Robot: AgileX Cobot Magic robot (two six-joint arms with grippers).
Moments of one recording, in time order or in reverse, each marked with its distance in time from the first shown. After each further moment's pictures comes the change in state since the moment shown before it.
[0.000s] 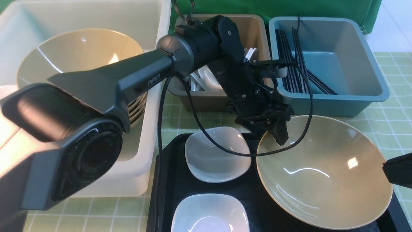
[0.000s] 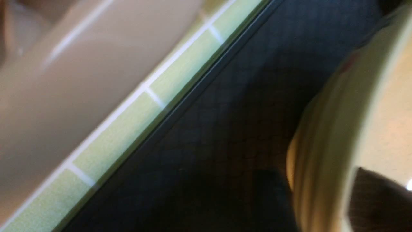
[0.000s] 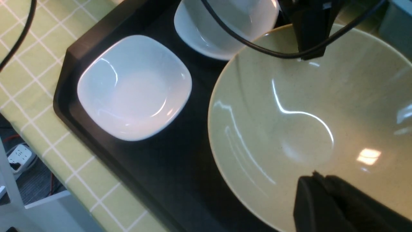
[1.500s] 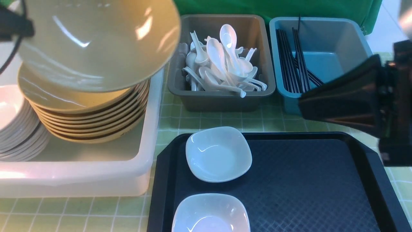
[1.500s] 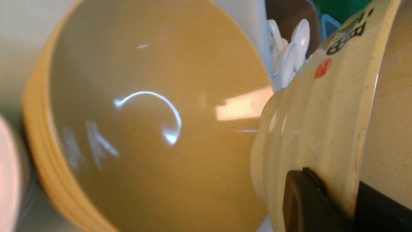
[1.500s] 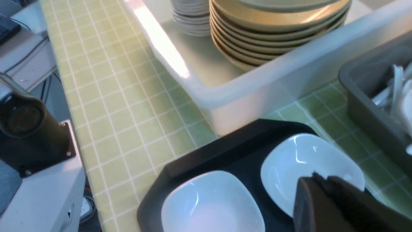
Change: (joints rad) right arm 0.060 0.250 -0.199 0.460 -0.151 -0.444; left arm 1.094 -0.862 0.659 -0.297 0.032 0.126
